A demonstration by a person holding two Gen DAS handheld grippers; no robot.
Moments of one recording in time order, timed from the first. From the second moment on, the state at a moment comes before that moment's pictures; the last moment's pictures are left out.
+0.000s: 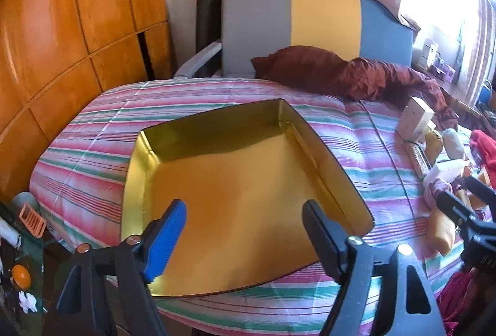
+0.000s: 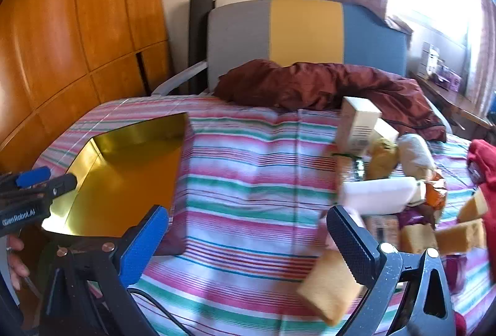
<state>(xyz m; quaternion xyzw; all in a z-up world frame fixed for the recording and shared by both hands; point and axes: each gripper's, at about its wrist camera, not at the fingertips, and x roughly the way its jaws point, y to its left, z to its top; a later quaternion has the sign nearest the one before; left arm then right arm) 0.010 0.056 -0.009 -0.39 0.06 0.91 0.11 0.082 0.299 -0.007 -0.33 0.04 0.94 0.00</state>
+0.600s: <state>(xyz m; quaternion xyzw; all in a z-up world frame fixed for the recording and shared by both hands) 0.009 0.126 -0.008 -0.39 0.12 0.89 0.21 0.122 0.414 0.005 -0.33 0.10 0.93 0.10</state>
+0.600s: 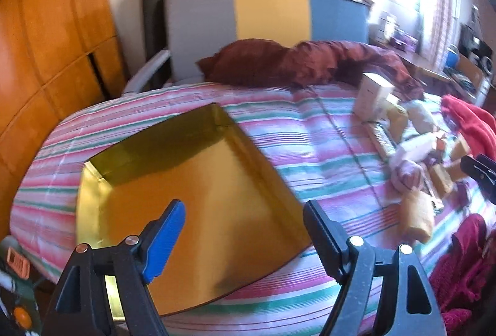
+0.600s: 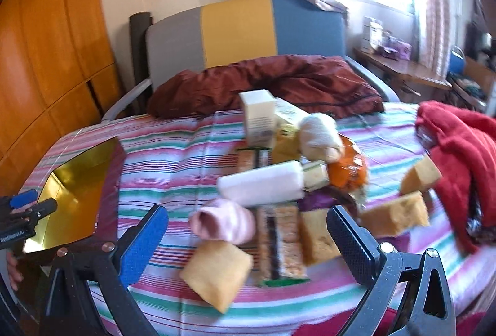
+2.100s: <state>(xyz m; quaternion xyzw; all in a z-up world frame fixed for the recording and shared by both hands) 0.058 0.269 -0.091 -0.42 0.18 0.77 0.44 0.090 0.458 -0.011 -0.38 0.15 0.91 0.09</state>
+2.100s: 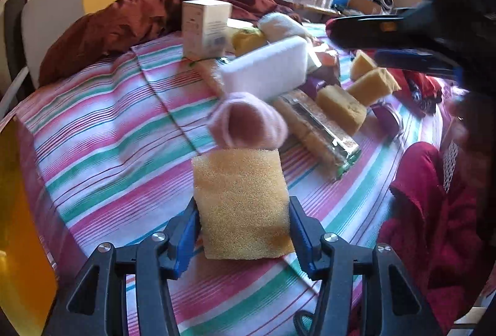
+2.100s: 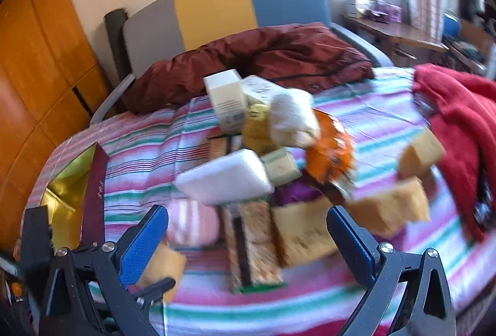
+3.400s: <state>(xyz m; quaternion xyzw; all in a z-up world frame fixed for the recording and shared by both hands) 0.053 0.229 -0.075 -0.40 0.14 0.80 0.43 -0.009 0.451 -0.039 -0.41 0.23 0.88 0.07</state>
